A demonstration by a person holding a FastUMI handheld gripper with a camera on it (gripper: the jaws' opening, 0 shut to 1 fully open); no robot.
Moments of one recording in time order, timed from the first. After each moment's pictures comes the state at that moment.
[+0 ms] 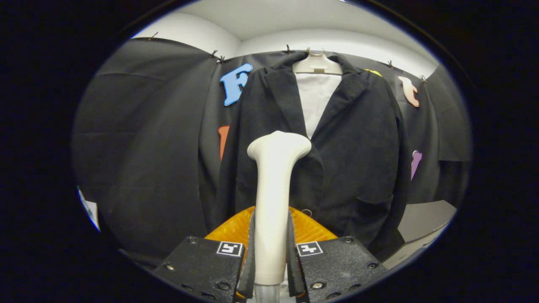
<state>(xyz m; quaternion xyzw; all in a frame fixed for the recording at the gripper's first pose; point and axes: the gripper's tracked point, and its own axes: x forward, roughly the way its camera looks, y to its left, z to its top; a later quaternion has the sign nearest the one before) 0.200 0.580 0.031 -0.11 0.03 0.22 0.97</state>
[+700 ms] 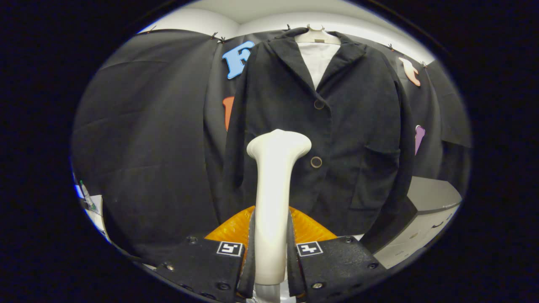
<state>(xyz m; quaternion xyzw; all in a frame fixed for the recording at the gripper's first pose) 0.171 0.554 -0.059 -0.12 0.13 0.22 0.96</state>
